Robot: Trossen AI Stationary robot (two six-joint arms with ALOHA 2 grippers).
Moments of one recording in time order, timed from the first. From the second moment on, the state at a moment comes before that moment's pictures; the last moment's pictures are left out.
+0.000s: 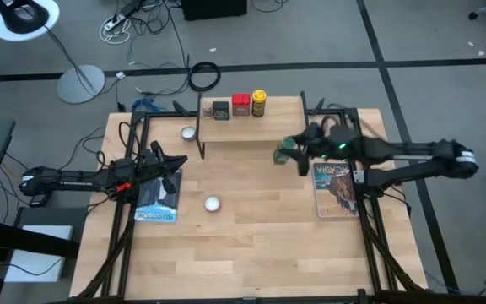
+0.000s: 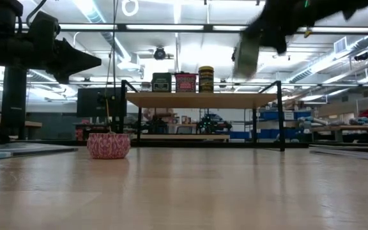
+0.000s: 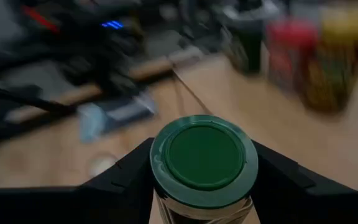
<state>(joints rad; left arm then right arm) 0.05 0.30 0.01 0.37 -0.35 -0.05 -0.16 0.96 0.62 0.05 0.18 0.26</state>
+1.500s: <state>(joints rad) 0.05 0.30 0.01 0.37 -0.36 -0.06 0.01 1.41 0.50 0.44 0.37 0.27</state>
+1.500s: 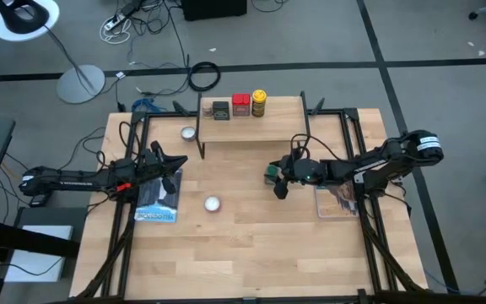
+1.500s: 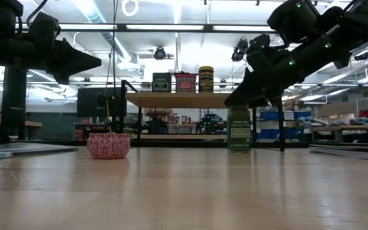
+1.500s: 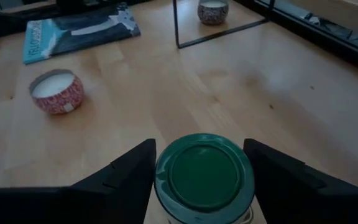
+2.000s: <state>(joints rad) 0.05 0.30 0.01 0.37 -0.36 -0.06 0.03 1.26 0.50 0.50 0.36 0.21</state>
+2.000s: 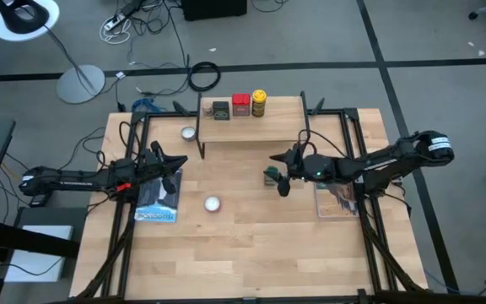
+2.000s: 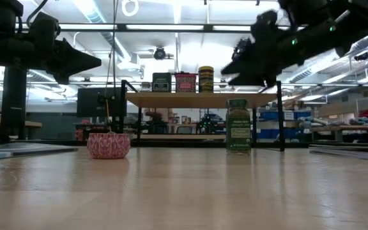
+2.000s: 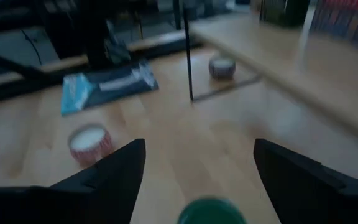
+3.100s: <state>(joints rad) 0.06 0.46 0.32 0.28 -0.64 0.33 -0.21 0.93 0.50 0.53 0.32 -0.13</state>
